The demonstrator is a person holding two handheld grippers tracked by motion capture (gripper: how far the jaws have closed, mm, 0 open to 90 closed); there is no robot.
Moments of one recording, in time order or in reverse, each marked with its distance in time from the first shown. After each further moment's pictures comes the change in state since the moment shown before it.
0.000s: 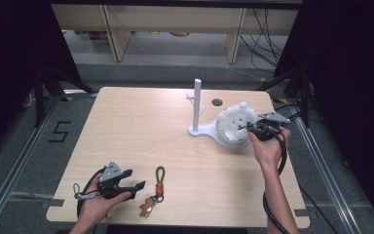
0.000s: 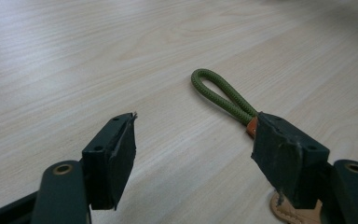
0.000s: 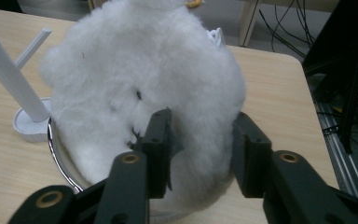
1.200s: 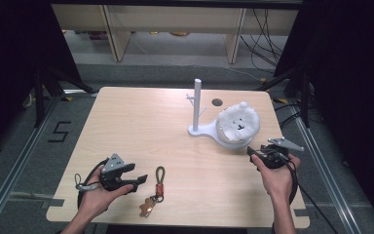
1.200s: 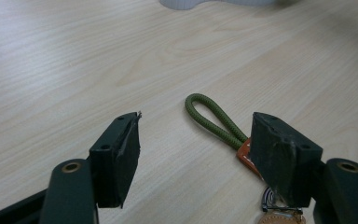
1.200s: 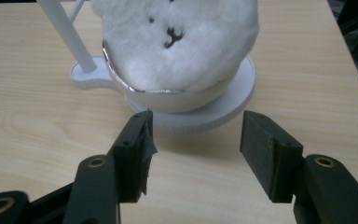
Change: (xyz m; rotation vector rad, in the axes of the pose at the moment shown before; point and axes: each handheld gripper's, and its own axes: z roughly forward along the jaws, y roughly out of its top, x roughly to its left) left arm -0.003 0.032 -0.006 0.040 -0.005 0.030; right arm 0.004 -0.060 -0.051 0.045 0.111 0.132
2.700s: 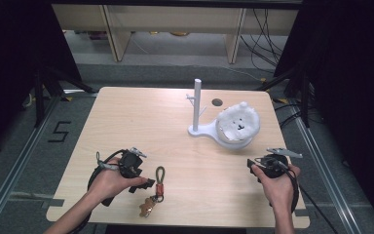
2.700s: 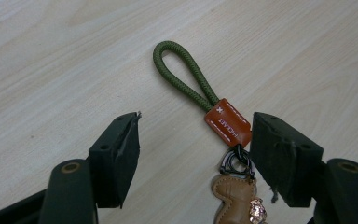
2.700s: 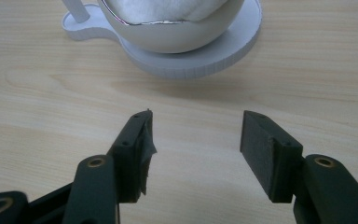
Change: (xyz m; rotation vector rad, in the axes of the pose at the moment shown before) left arm -0.018 0.048 0.026 0.485 -0.029 -0.022; right arm -0.001 -0.021 -0.006 0.136 -0.021 0.016
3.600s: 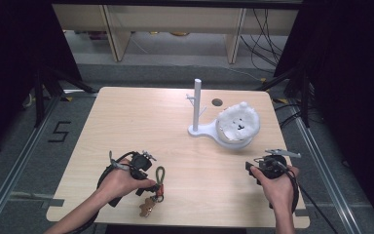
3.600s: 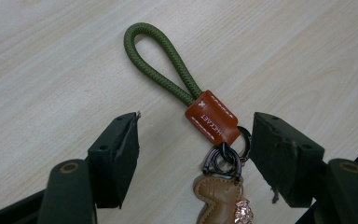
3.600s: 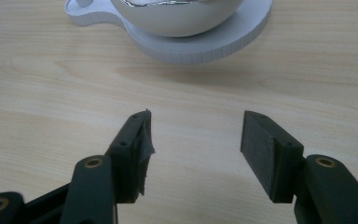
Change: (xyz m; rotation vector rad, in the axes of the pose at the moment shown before) left arm -0.016 0.010 0.017 0.080 -0.006 -0.036; right arm 0.003 -0.003 0.002 0.042 0.036 0.019
